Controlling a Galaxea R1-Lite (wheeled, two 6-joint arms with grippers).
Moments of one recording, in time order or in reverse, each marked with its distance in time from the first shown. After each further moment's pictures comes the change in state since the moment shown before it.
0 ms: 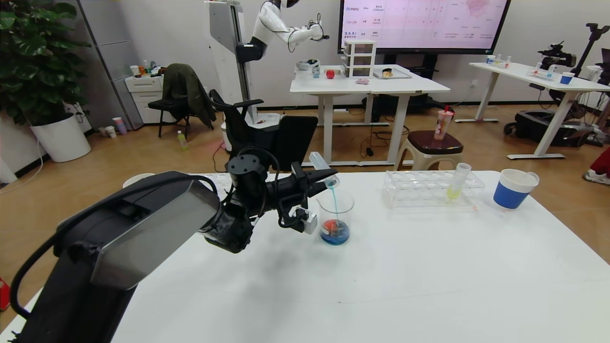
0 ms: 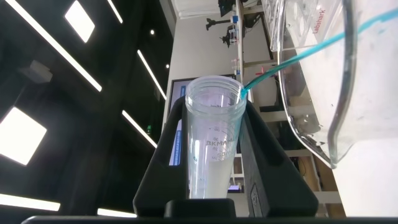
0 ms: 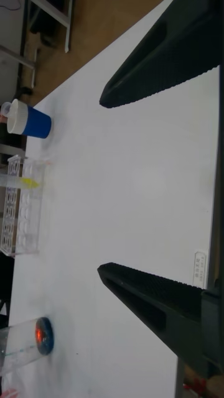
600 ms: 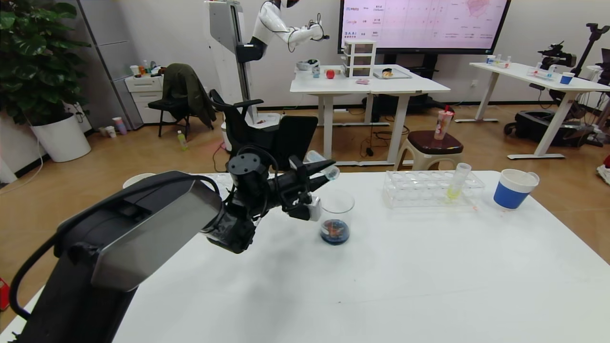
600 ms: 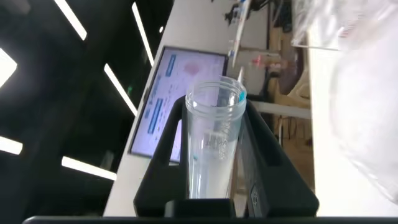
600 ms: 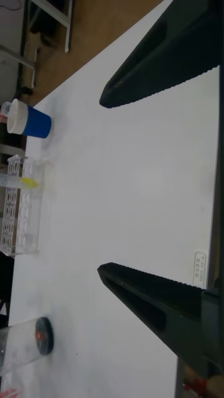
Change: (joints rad) left arm -0.022 -0.007 -0.002 -0.063 0.141 -0.268; right arm 0.000 0.000 0.000 0.000 0.000 0.000
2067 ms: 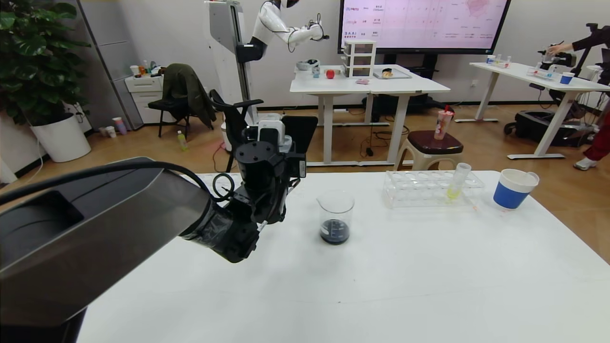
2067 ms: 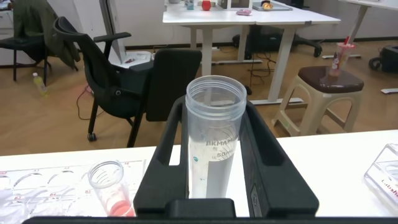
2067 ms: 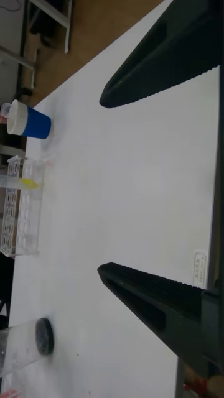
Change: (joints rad) left arm -0.121 -0.217 0.160 0.156 1.108 -1.343; right arm 0.000 0.000 0.000 0.000 0.000 0.000
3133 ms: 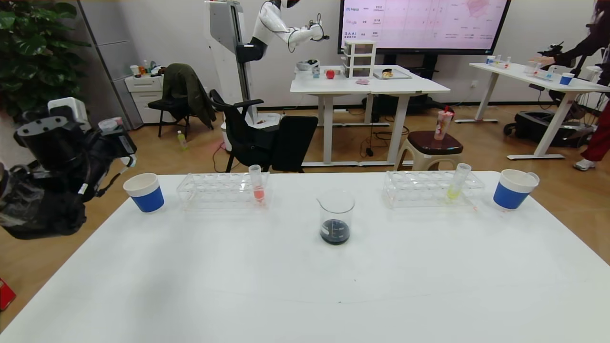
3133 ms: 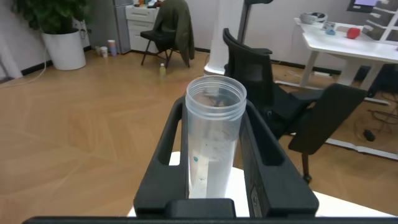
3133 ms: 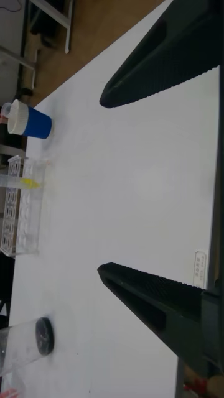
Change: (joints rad) left arm 0.771 -0.204 0.191 0.022 -0.338 -0.108; right arm 0.000 0.000 0.000 0.000 0.000 0.000
